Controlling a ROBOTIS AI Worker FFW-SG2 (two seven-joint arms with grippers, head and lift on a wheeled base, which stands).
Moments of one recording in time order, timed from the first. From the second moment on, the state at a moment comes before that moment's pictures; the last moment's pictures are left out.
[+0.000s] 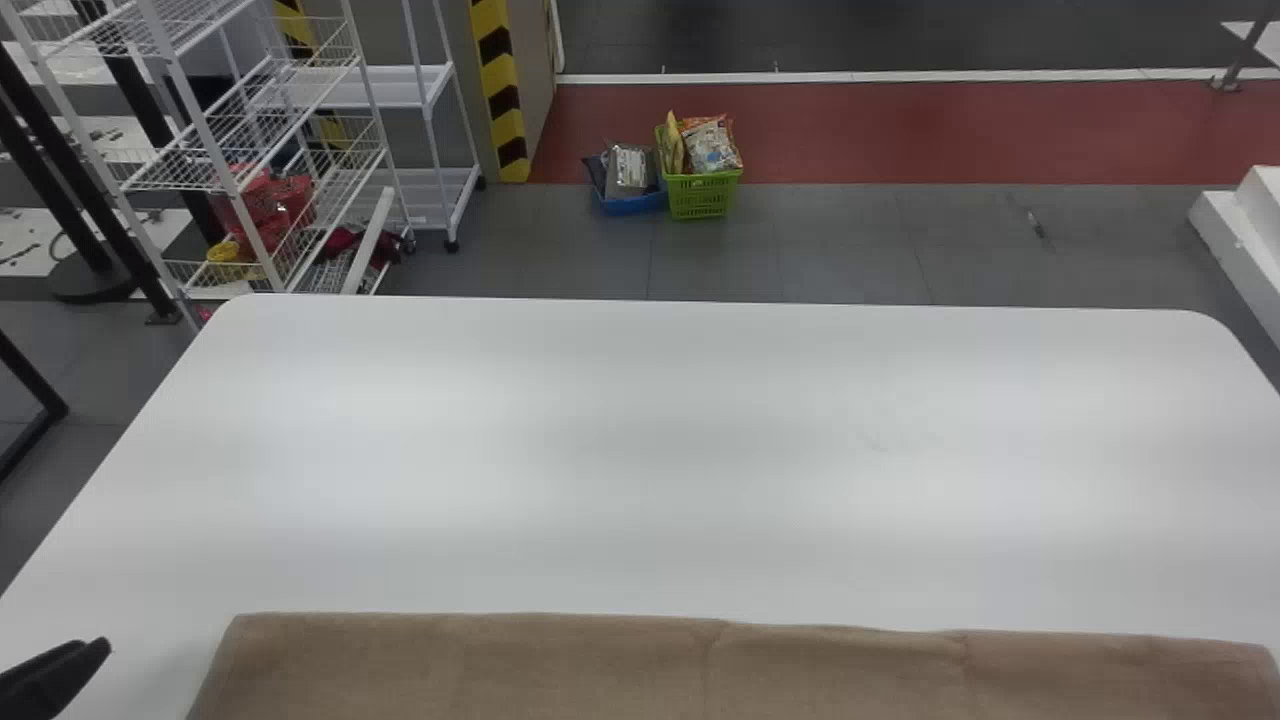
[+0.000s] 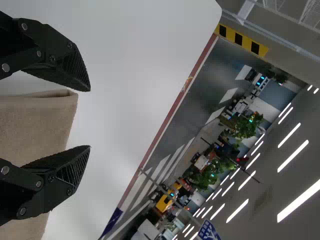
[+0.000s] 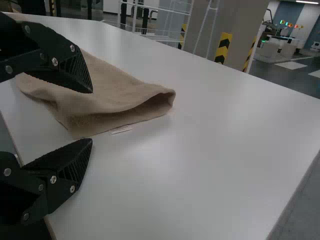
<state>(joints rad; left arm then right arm) 0.42 0.03 1.00 -2.02 0.30 0.90 -1.23 0.34 -0.12 -1.02 -1.92 -0.09 1.57 1.36</state>
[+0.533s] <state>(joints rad) 0.42 0.00 1.00 -2.04 0.31 0.94 -1.22 0.28 -0.02 -1.08 -2.01 -0.13 1.56 1.34</state>
